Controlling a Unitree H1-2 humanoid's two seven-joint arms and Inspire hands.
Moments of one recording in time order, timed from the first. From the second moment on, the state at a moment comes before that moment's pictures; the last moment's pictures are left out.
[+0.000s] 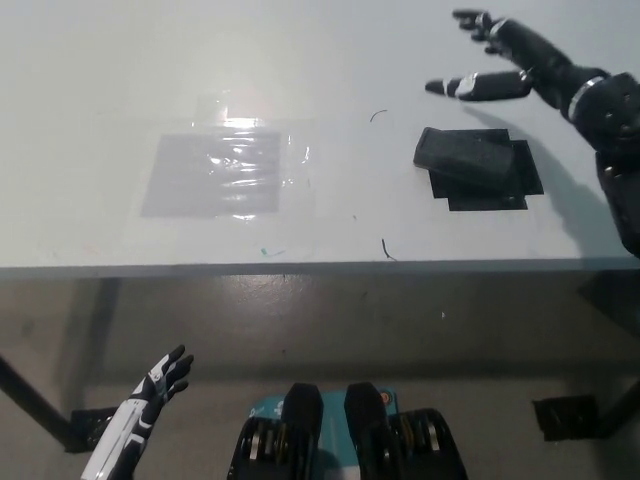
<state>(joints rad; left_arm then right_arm) 0.08 0.22 0.01 0.12 -0.01 -0.37 -0.20 -1.02 -0.32 0.10 0.64 -0.24 0.15 0.39</state>
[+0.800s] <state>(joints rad) 0.08 0.22 0.00 0.15 -0.01 -0.36 -0.20 0.02 -0.20 0.11 -0.10 -0.07 0.10 0.36</state>
